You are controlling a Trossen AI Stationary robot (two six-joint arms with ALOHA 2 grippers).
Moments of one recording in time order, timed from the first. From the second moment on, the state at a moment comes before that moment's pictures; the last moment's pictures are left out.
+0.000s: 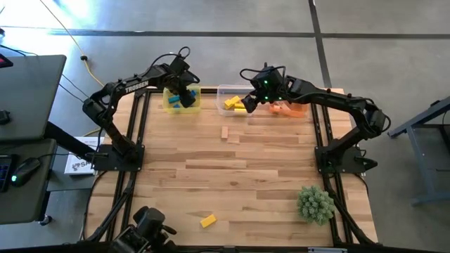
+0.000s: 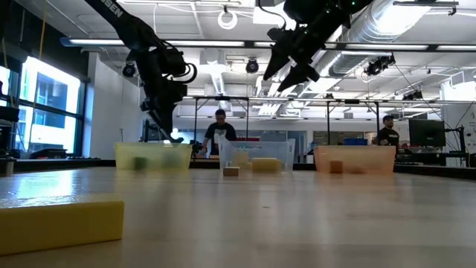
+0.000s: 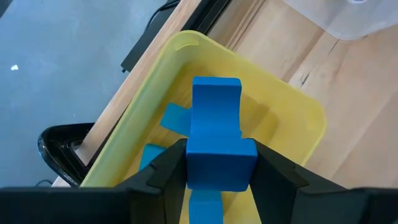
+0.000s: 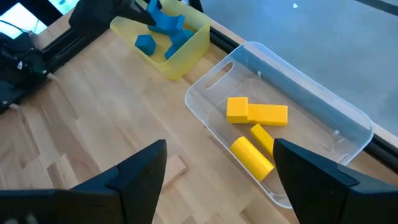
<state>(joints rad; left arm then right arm) 1.00 1.67 1.22 -0.71 0.02 0.29 -0.49 1.52 1.29 -0.49 -0.03 0.31</state>
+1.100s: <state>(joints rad) 1.00 1.67 1.22 -0.67 -0.09 0.24 -0.39 1.52 1.29 -0.50 -0.03 0.40</state>
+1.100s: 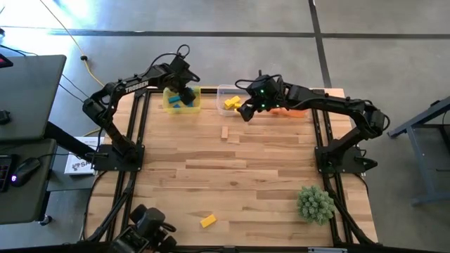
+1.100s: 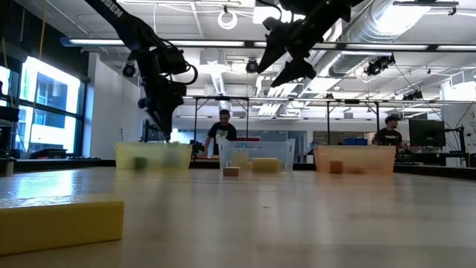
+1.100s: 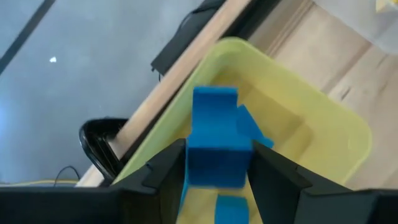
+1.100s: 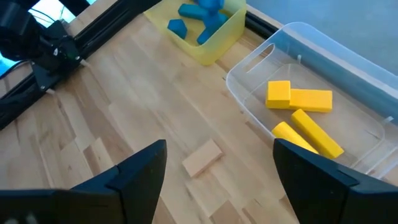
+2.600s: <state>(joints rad) 0.35 1.43 1.22 -1.01 0.02 -0.40 -0.39 1.53 1.29 -0.57 -0.12 0.39</state>
